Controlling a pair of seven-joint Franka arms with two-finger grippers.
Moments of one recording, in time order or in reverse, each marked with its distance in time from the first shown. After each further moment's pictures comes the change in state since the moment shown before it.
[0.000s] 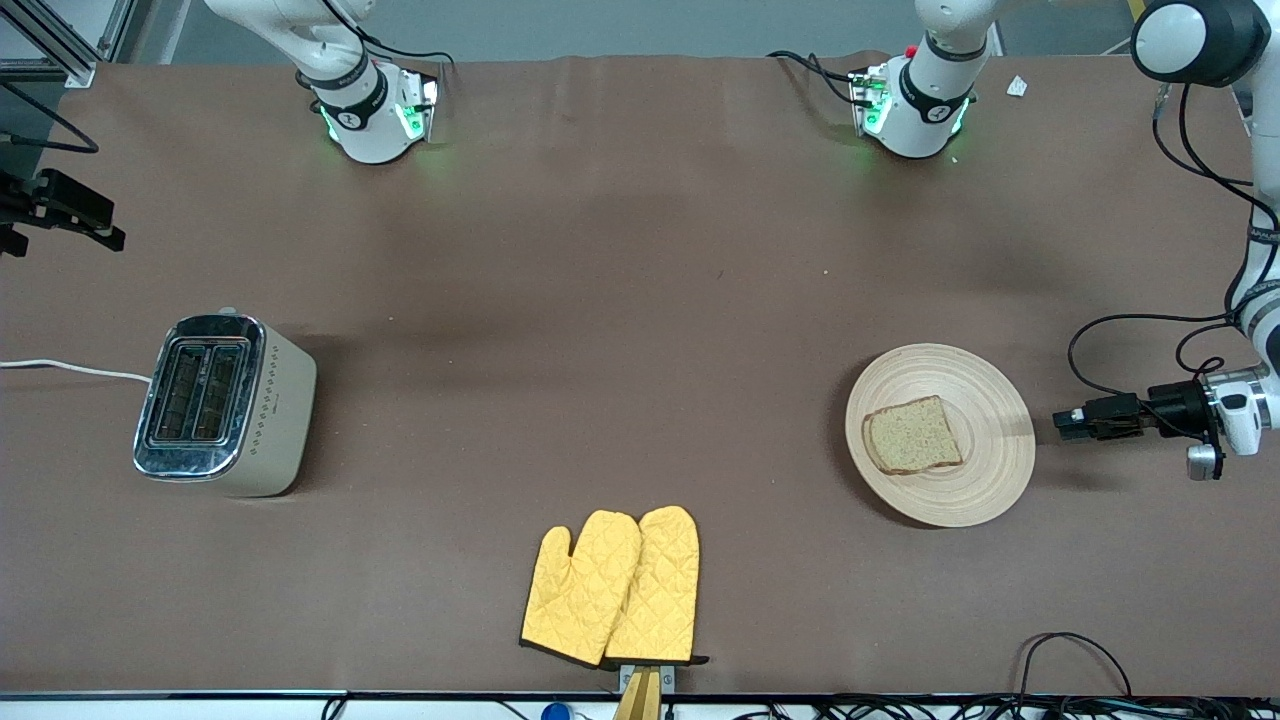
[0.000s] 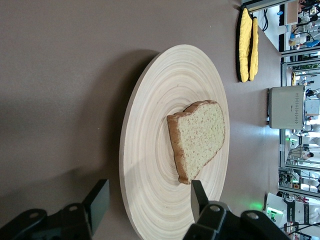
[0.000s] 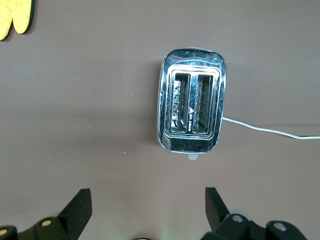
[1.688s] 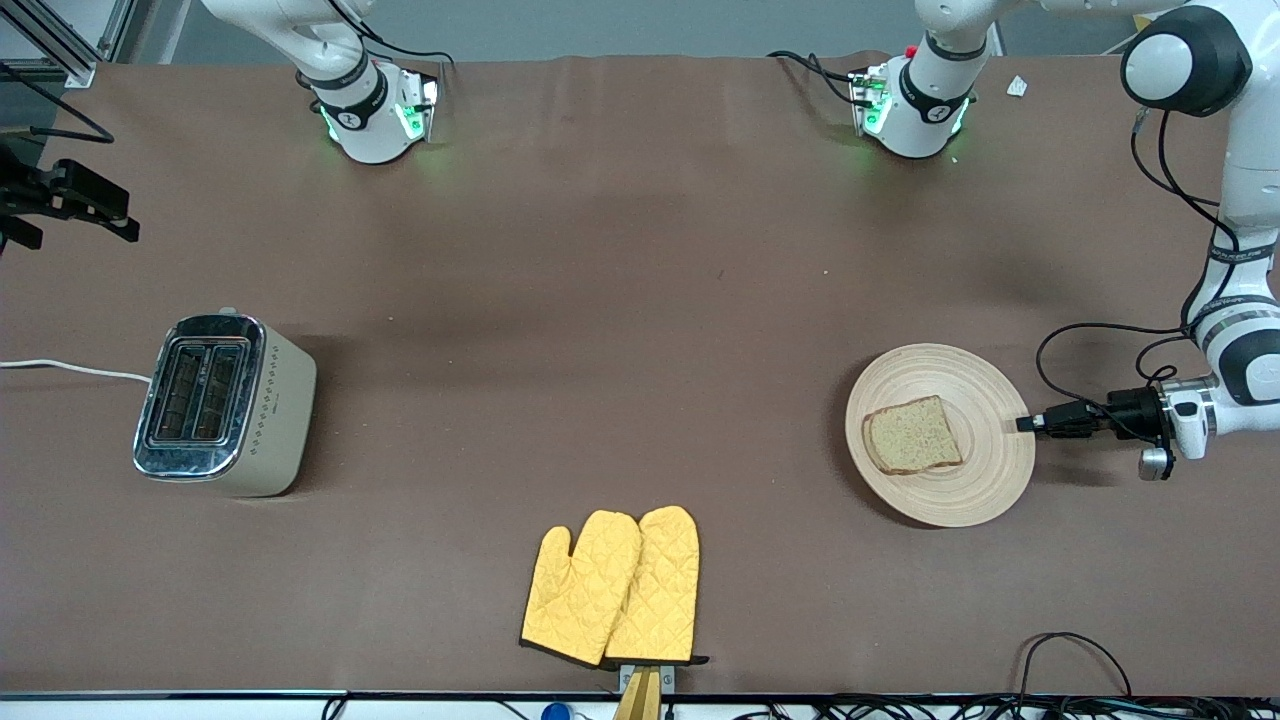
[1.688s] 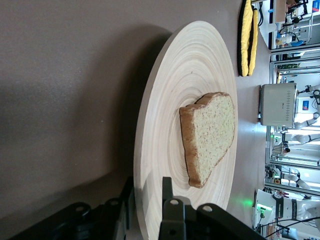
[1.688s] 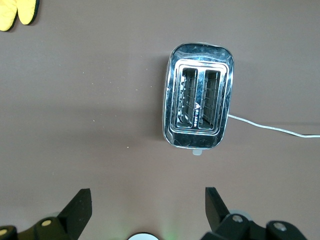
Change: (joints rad) left arm -0.007 0.082 -0.009 0.001 -0.033 0.000 0.026; right arm 0.078 -0.009 -0.053 -0.007 0.000 -0.021 0.002
